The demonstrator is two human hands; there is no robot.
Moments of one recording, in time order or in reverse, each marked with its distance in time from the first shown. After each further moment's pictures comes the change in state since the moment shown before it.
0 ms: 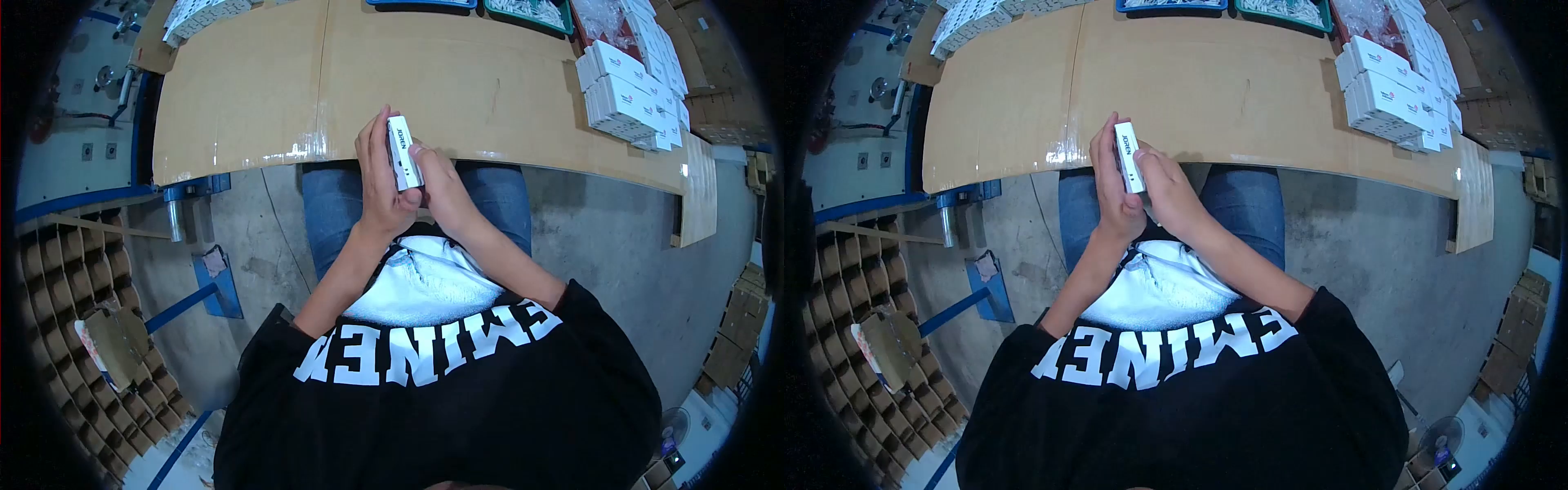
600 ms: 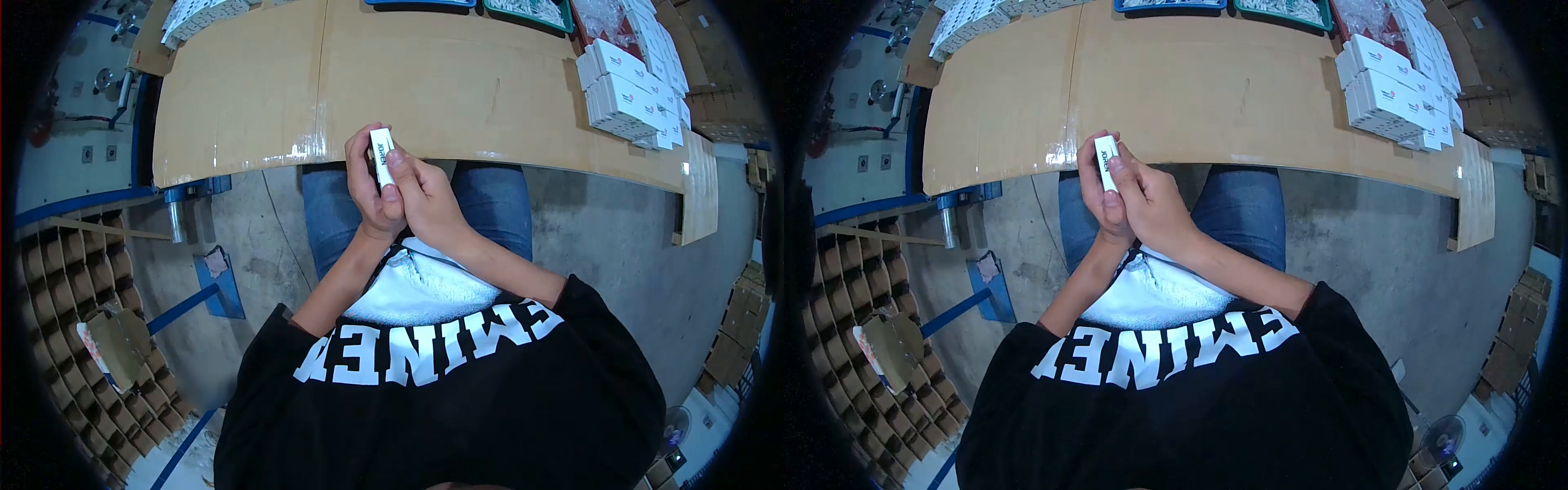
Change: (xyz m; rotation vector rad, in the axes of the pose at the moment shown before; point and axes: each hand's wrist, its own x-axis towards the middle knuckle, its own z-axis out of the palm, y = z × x) left_hand -0.012 -0.007 0.007 -0.177 0.280 -0.072; right_hand 0.000 0.020 0.015 -0.273 0.001 -0.326
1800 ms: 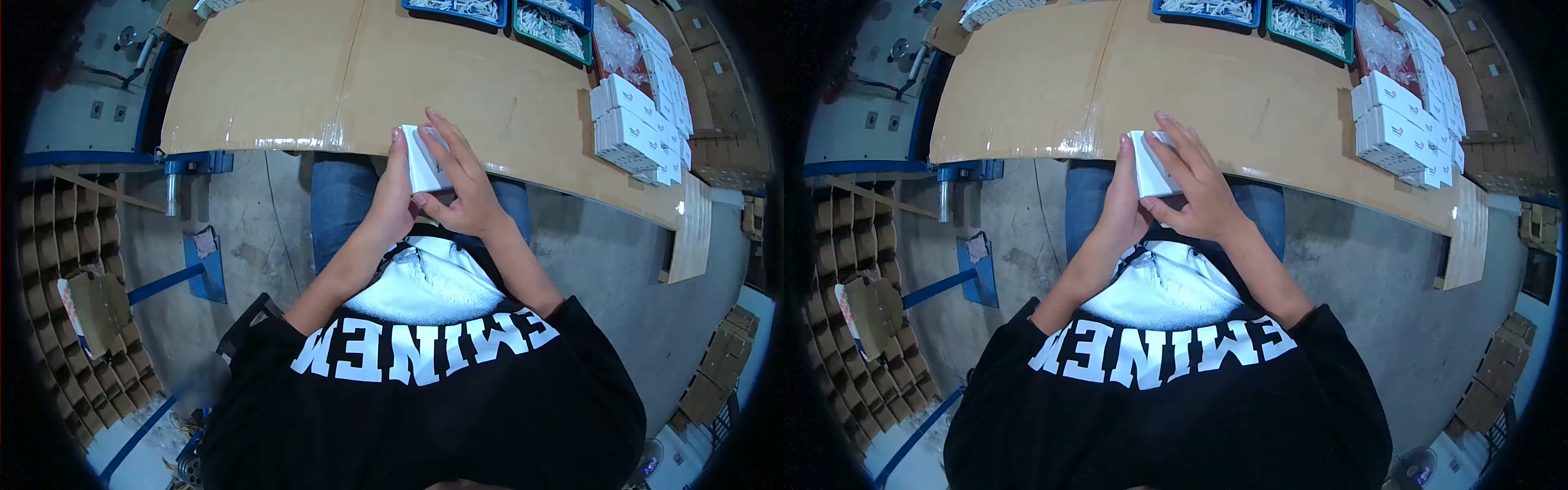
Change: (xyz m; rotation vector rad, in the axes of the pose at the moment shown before) left_hand 0.020 0.060 -0.002 -0.646 -0.078 -1.101; right_hand 0.017 0.005 -0.059 -0.754 -0.164 -0.714
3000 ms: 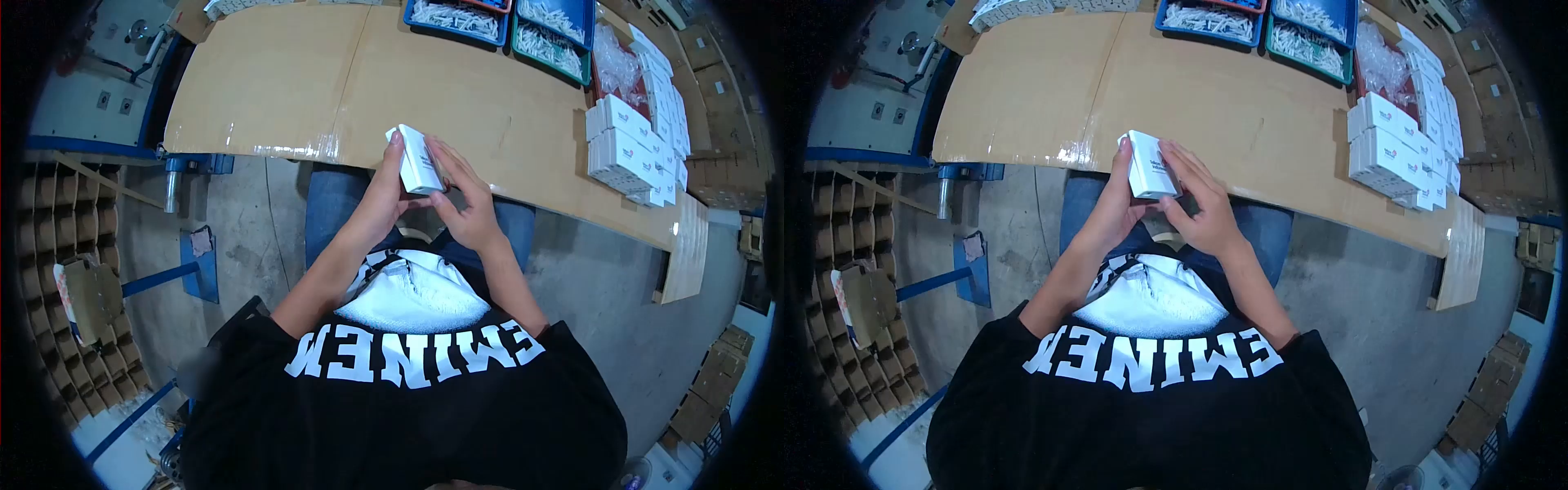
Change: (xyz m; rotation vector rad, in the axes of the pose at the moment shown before) left_hand 0.016 0.009 -0.004 0.174 -0.090 -0.033; right_hand -0.008 0.004 -0.014 0.335 0.056 0.144
